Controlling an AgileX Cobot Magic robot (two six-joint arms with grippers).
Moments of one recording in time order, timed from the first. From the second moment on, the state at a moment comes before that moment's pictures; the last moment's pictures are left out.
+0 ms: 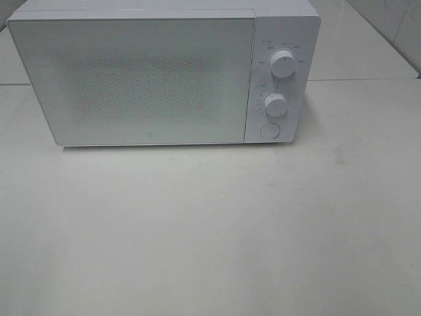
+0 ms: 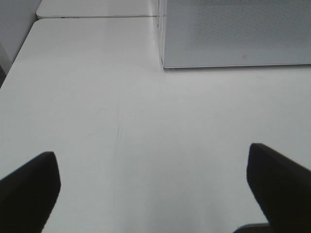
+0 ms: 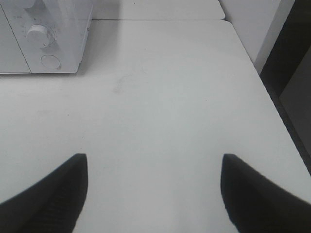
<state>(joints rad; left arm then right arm) 0.03 0.00 -0.52 -0.10 1.09 0.08 0.07 0.00 -0.50 -0.15 1.00 0.11</state>
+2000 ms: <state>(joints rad) 0.03 0.00 -0.52 -0.10 1.09 0.08 0.07 0.36 -0.51 -0.15 0.59 0.11</state>
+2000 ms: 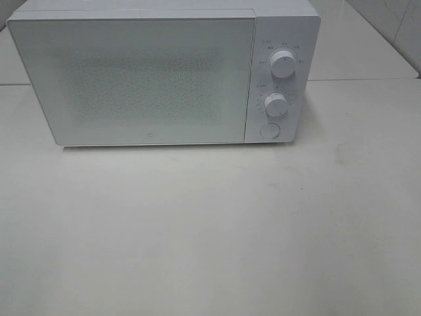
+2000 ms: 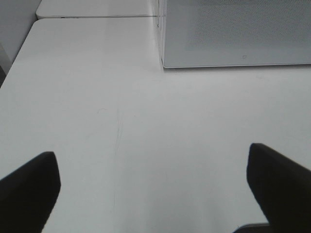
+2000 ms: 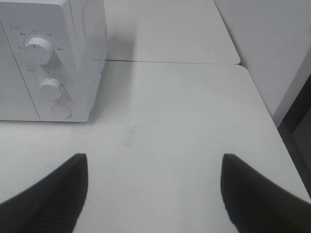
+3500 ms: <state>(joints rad) 0.03 0.00 -0.52 -0.10 1.09 0.08 0.08 1.17 -0.29 0.10 -0.59 -0.05</state>
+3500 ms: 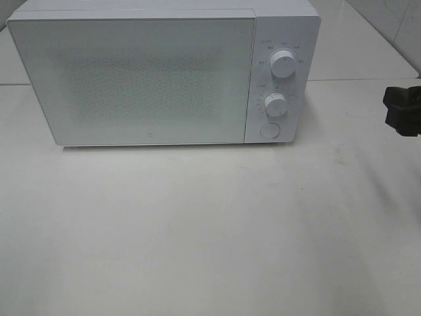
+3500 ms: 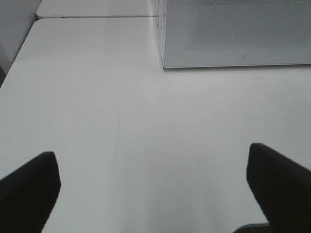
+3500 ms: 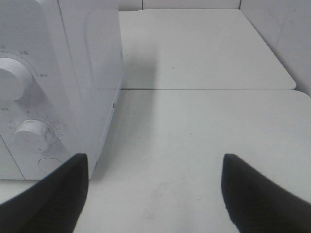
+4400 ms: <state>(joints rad) 0.03 0.00 -0.52 -0.10 1.09 0.08 0.69 1.54 -0.26 0.77 -1.12 -0.39</state>
